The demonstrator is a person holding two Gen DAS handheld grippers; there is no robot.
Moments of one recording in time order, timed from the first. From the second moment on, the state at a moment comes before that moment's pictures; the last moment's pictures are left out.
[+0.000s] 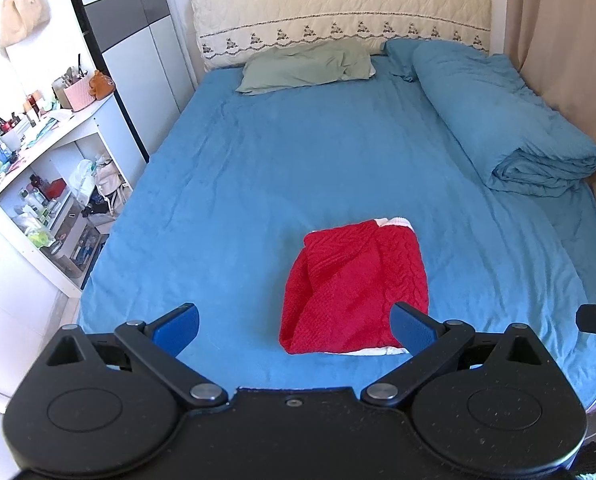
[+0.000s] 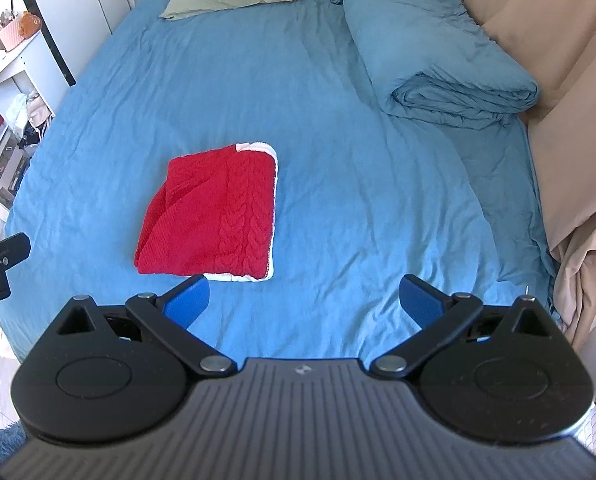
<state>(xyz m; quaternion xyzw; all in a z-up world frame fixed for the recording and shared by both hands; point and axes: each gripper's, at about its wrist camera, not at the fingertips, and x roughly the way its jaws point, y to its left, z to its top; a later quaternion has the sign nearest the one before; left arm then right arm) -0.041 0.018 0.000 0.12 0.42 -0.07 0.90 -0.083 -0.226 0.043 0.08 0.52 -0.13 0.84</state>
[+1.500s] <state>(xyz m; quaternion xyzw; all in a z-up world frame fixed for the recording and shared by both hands) -0.043 0.020 0.000 0.12 0.43 -0.07 0.89 -0.086 -0.224 0.043 0.08 0.52 -0.13 0.84</state>
